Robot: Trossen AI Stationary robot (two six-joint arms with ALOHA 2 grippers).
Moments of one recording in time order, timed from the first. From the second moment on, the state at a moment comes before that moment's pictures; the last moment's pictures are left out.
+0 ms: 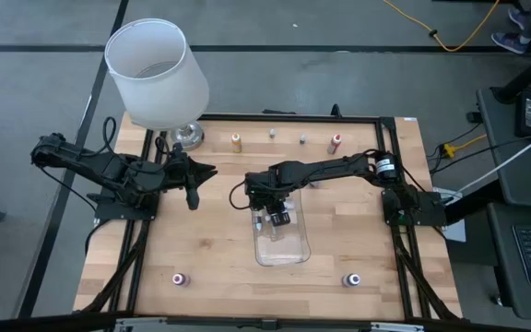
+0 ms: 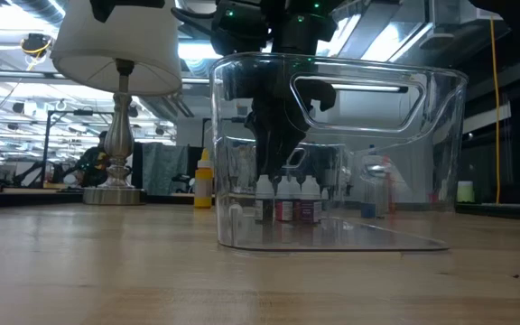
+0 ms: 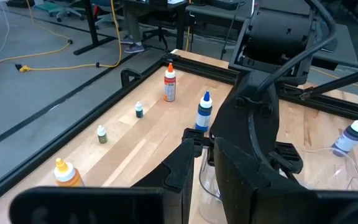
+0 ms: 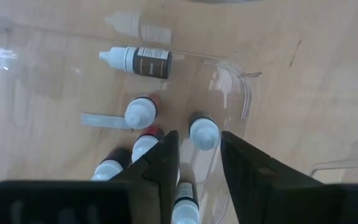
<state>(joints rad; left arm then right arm) -0.30 0.82 0.84 -0.41 -0.68 -0.37 0.01 2.15 1.74 -0.92 -0.07 -0.27</state>
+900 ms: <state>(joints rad) -0.30 0.82 0.84 -0.41 -0.63 -0.31 0.18 2.02 1.74 -0.93 0.11 -0.71</state>
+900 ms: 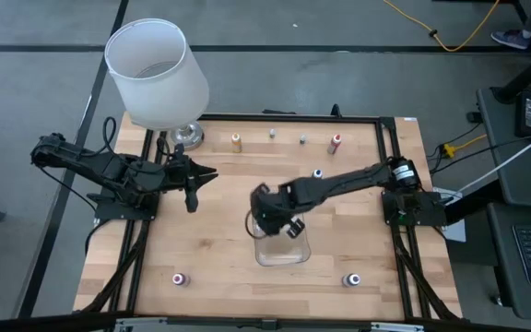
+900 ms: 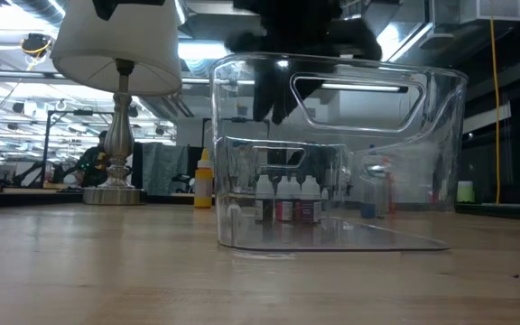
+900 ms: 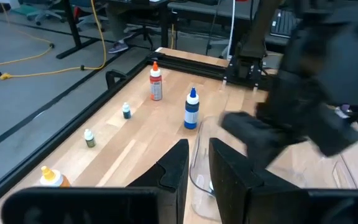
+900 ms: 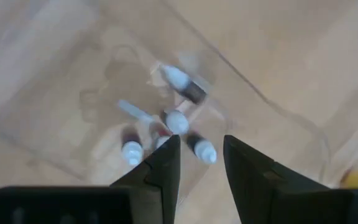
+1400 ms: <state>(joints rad) -0.30 0.82 0.84 -0.41 -0.63 -0.31 0.21 2.02 1.74 -0.84 0.08 -0.85</state>
